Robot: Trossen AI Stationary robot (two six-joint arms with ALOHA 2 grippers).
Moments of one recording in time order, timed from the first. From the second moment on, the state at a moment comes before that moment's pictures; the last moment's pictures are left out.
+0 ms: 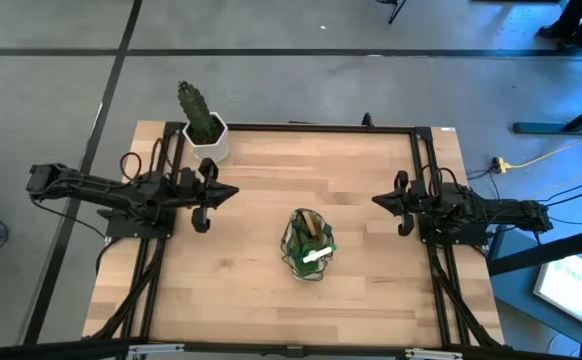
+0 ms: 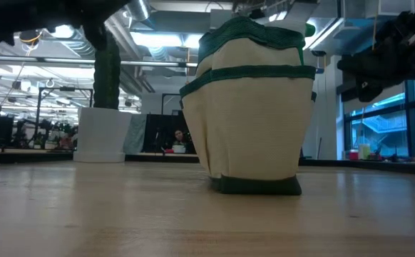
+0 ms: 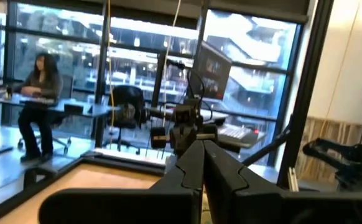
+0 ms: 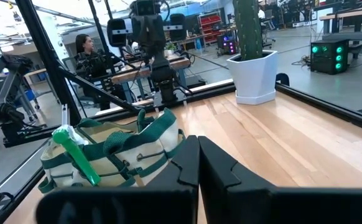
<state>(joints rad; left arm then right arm) -0.05 0.66 0.23 0.70 -0.14 -0.14 0.01 0.00 0.03 -0.02 0.08 0.24</state>
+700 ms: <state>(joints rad) -0.05 0.32 0.07 0.49 -0.12 -0.09 0.01 0.00 0.03 -0.02 0.08 0.24</state>
